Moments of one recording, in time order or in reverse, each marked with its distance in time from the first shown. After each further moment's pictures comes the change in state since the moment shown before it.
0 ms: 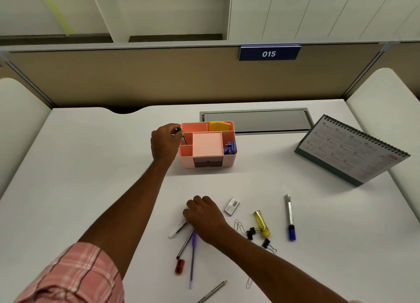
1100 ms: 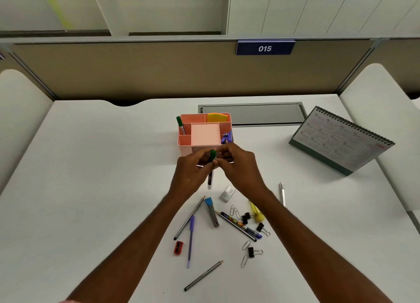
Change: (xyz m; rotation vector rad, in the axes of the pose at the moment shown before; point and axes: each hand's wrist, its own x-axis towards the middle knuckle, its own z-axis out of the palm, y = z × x) left_hand -0.140 0.043 -0.020 -0.286 -0.352 0.166; right_hand -0.039 0.074 -0.100 0.827 0.568 0.470
